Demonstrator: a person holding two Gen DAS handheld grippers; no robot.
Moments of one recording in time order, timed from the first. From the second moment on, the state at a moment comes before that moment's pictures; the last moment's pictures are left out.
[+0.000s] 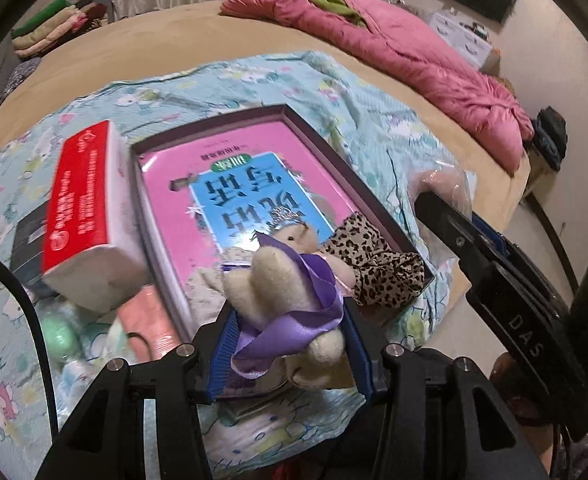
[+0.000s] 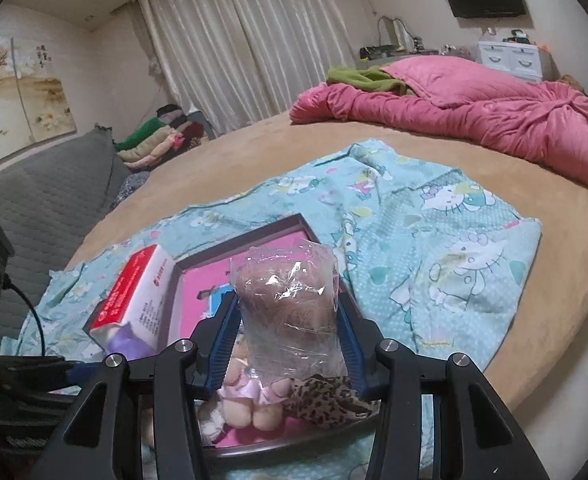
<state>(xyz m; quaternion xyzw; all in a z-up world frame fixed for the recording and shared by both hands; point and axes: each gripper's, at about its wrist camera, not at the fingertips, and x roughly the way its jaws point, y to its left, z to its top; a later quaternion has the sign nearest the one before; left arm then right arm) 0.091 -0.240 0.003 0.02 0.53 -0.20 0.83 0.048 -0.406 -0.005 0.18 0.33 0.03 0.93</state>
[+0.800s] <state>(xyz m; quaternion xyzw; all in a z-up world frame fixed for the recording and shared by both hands) 0.133 -0.270 -0.040 0.06 0.55 -0.20 0.81 0.075 -0.415 -0.049 0.20 0.39 0.03 0.90</state>
